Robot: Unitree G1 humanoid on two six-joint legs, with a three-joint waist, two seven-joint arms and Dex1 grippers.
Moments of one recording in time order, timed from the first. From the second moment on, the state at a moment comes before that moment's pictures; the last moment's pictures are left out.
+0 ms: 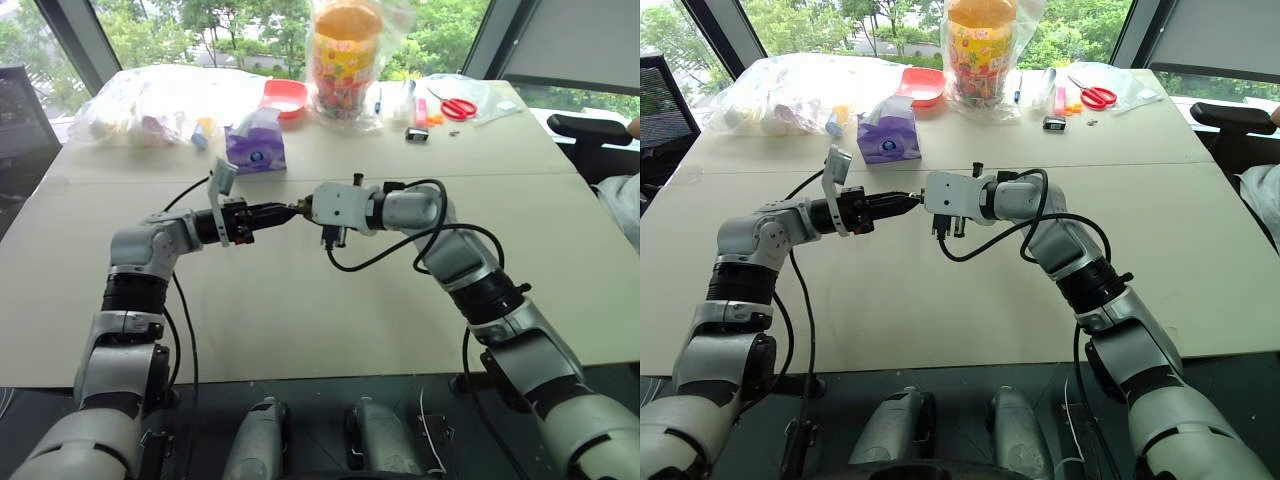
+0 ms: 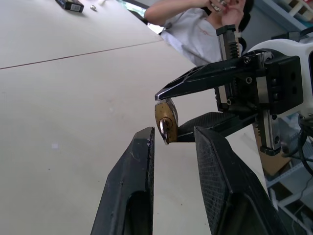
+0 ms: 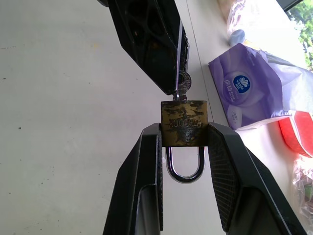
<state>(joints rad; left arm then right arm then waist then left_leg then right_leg) -0.79 0.46 0.07 0.45 -0.53 0.73 -1.13 -0.86 -0.41 0.42 0.14 -0.23 0.18 0.85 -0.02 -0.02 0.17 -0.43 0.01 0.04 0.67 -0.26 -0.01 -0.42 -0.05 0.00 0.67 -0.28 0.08</state>
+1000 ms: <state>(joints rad) -0.78 0.50 -0.02 0.36 -0.45 0.73 -1.17 -0.84 -0.41 0.42 0.12 -0.26 0.19 0.86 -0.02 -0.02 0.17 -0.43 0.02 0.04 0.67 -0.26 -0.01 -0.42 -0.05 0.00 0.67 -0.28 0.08</state>
